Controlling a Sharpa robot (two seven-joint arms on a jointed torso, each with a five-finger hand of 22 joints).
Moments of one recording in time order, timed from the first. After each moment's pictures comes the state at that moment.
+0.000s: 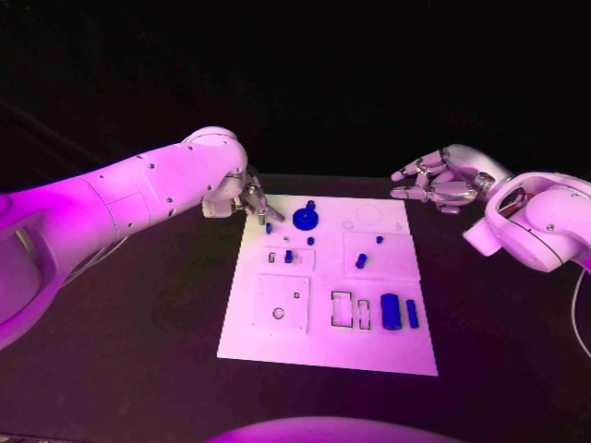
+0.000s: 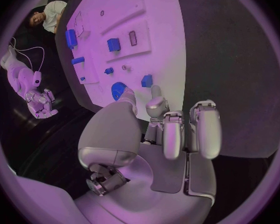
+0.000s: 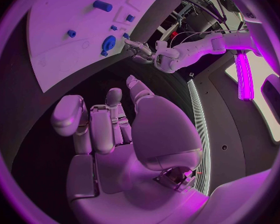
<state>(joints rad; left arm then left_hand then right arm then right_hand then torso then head) 1.34 -0.49 0.00 0.94 -1.09 0.42 -0.59 1.10 0.01 -0.07 0.29 0.04 0.90 0.06 0.50 0.65 1.29 -0.01 1.10 1.05 1.47 -0.08 1.57 1.31 0.05 1.47 0.03 1.44 1.31 1.32 -0.89 -0.04 1.52 -0.88 -0.27 0.02 1.28 -0.03 0.09 0.04 0.24 0.90 0.15 0.17 0.07 1.05 0.07 0.97 0.87 1.47 0.00 1.35 1.23 0.10 1.32 0.09 1.26 0.97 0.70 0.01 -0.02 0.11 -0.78</state>
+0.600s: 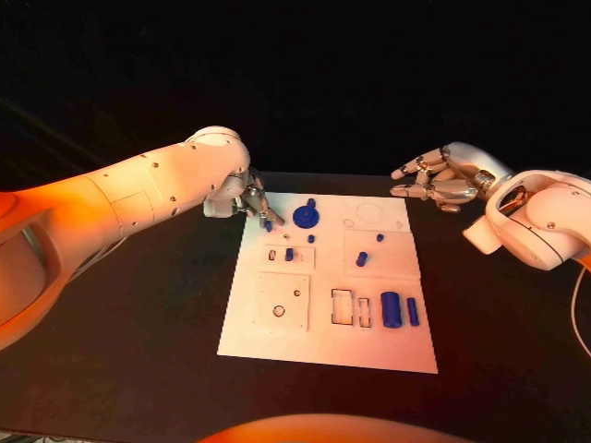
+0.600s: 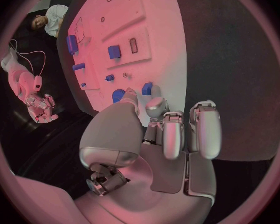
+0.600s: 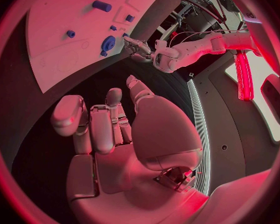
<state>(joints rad) 1.34 -0.48 0.00 0.93 -1.09 0.47 -0.58 1.13 0.04 -0.08 0.28 0.04 0.91 0.06 0.50 0.65 1.29 -0.01 1.11 1.05 1.47 -0.08 1.57 1.31 0.05 1.47 0.03 1.44 1.31 1.32 -0.89 -0.04 1.52 -0.88 -0.27 0.02 1.28 -0.03 0.09 0.05 0.24 0.90 0.15 0.18 0.07 1.05 0.07 0.97 0.87 1.47 0.00 1.35 1.23 0.10 1.32 0.09 1.26 0.97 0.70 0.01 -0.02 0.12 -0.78</state>
